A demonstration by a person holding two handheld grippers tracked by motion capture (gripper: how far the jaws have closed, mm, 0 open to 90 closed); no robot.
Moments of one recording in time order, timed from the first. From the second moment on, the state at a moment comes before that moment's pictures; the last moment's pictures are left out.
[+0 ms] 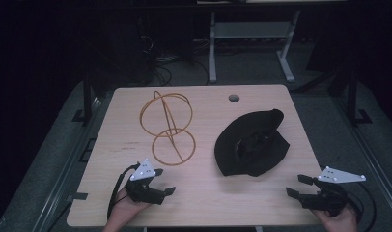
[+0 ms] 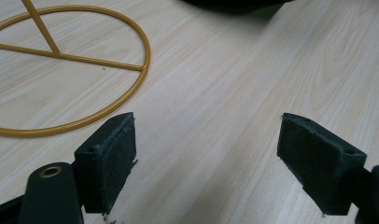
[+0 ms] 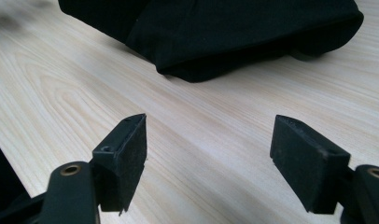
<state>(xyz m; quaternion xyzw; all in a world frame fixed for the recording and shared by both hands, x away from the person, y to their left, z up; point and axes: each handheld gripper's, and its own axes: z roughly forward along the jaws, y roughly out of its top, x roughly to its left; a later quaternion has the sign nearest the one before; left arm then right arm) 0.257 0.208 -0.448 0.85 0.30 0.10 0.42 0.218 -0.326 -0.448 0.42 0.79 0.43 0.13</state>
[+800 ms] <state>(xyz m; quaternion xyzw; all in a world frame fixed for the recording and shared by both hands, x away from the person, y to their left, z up) 0.261 0.160 -0.425 0.86 0.24 0.09 0.44 0.214 -0.329 -0.443 0.43 0.78 0.42 0.15</state>
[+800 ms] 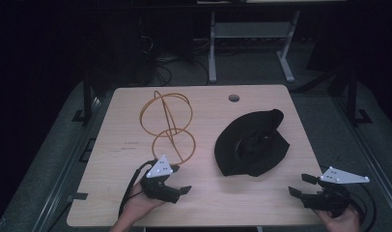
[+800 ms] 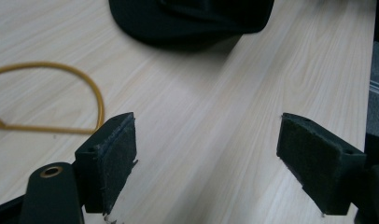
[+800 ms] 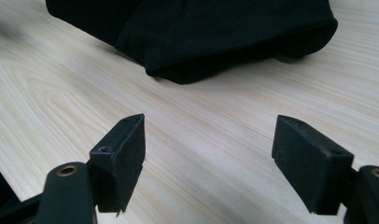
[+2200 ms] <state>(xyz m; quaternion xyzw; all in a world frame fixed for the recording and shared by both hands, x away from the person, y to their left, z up) 0.292 0.042 -0.408 0.89 0.15 0.07 0.42 0.218 -0.328 -0.441 0.43 0.78 0.43 0.15</state>
